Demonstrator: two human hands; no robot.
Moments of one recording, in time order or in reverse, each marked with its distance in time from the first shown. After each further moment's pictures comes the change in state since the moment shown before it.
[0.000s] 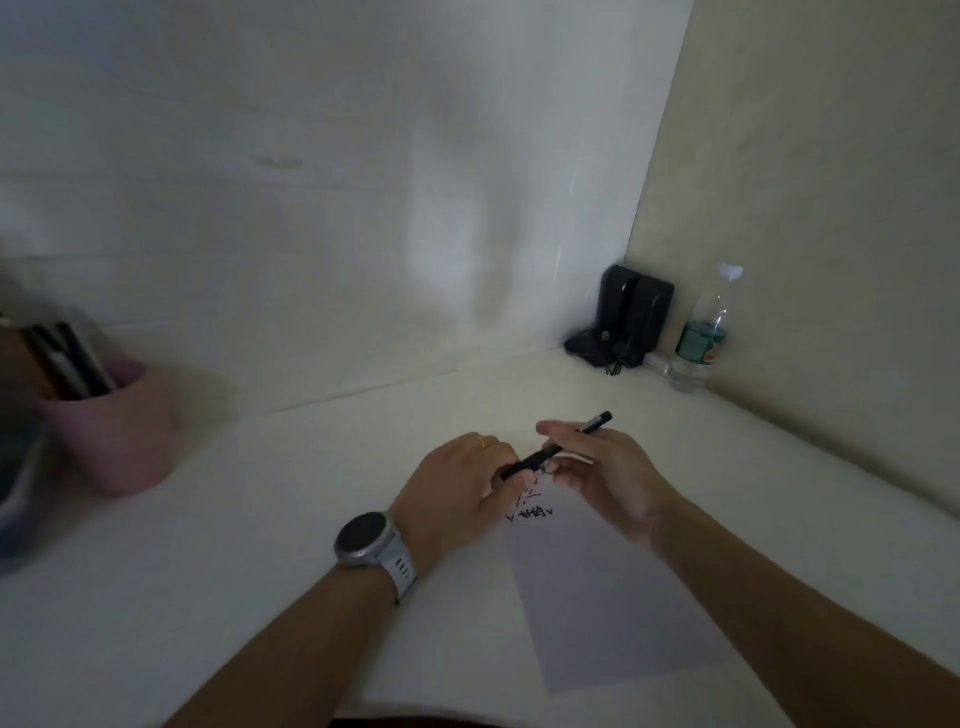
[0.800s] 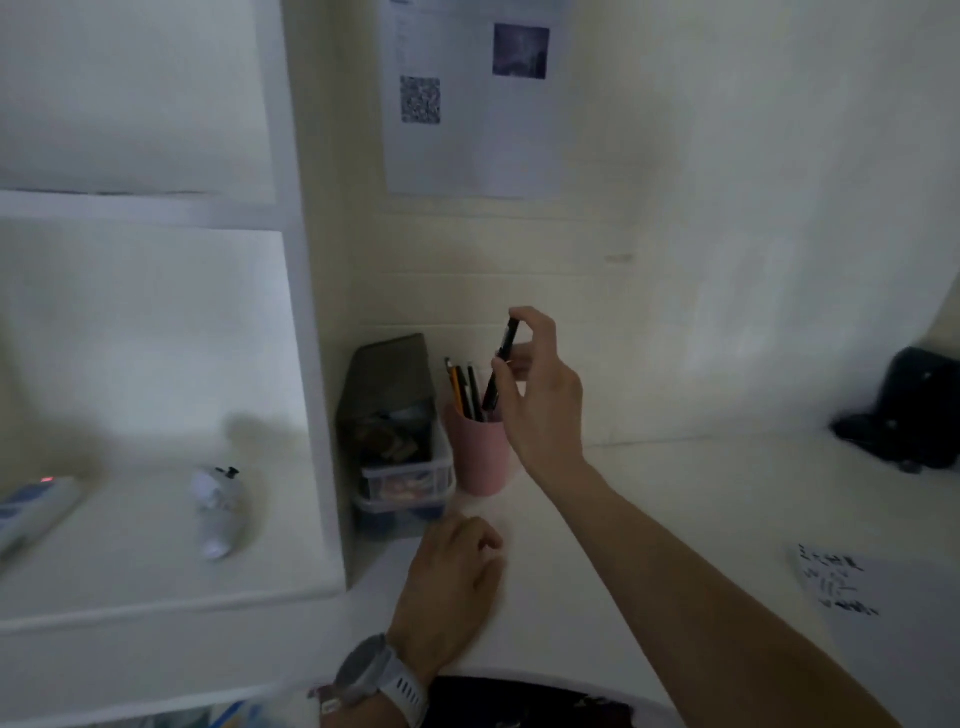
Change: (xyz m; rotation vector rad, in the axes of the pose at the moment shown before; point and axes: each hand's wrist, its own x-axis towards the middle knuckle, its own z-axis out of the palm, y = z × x) left_hand -0.240 -0.113 -0.166 0.228 0.207 -0.562; right_hand 0.007 0.035 0.393 -0.617 -0.002 -1.069
